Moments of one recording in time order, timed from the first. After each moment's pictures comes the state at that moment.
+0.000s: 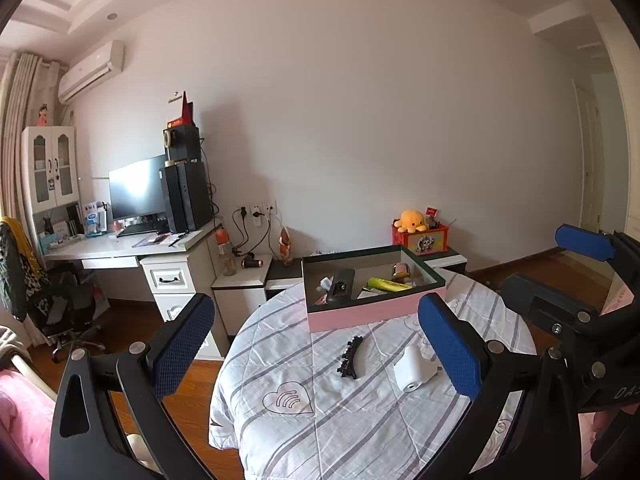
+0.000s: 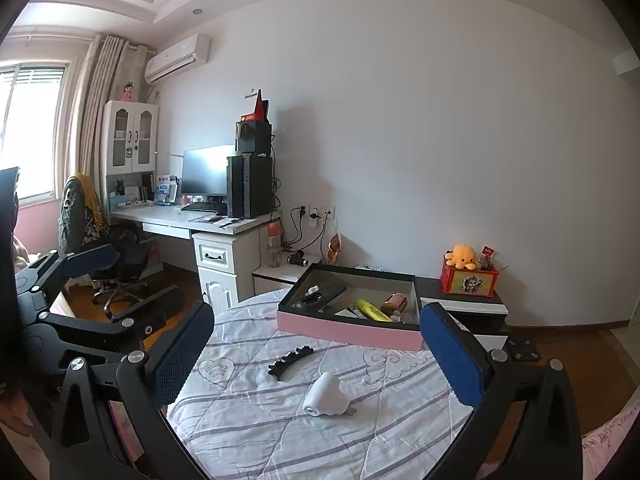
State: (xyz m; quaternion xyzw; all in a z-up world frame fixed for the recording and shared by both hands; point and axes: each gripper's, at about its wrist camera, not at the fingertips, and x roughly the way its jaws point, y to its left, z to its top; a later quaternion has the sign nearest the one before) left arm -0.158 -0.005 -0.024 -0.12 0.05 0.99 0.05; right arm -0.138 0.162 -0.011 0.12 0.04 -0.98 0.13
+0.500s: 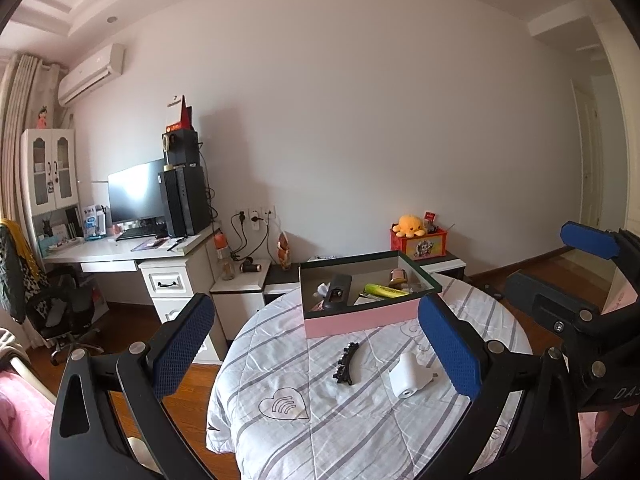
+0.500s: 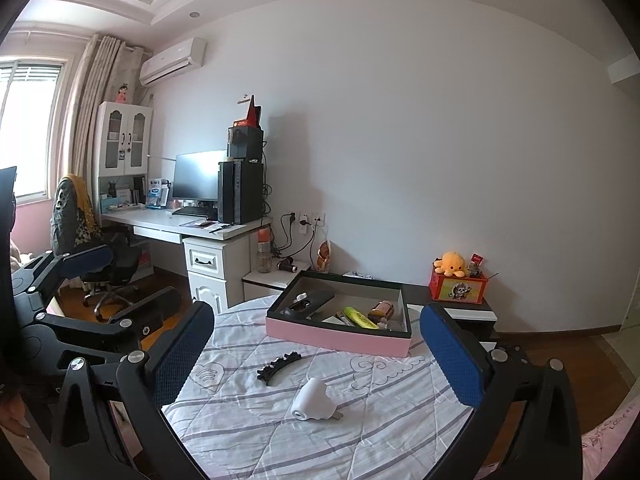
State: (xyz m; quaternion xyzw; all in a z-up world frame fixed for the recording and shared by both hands) left arm -0.159 0.000 -0.018 -0.11 0.06 0.99 0.05; right arm -0.130 0.165 -0.006 0.11 0.05 -0.99 0.11
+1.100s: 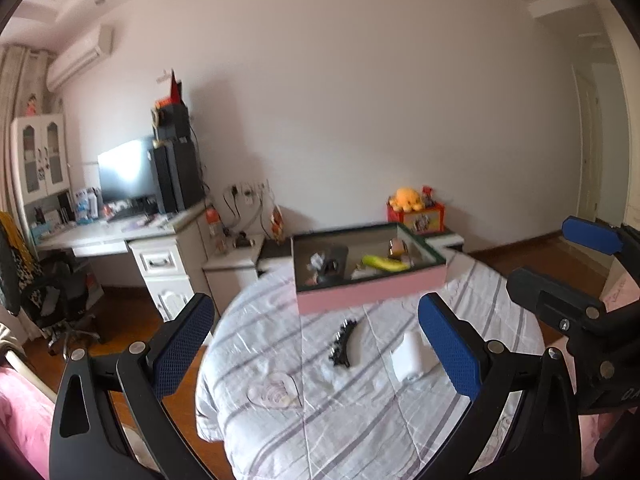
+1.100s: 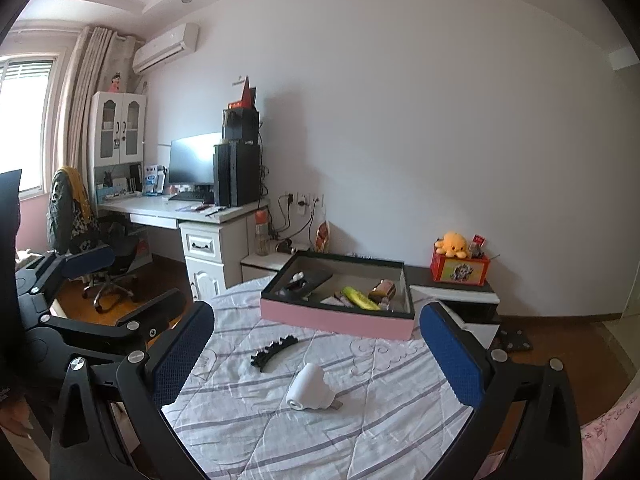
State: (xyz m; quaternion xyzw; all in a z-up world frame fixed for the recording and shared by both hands) left arm -0.199 0.006 -0.051 -0.17 0.06 0.98 0.06; right arm -0.161 0.167 -0.031 0.16 0.04 -0.98 0.11
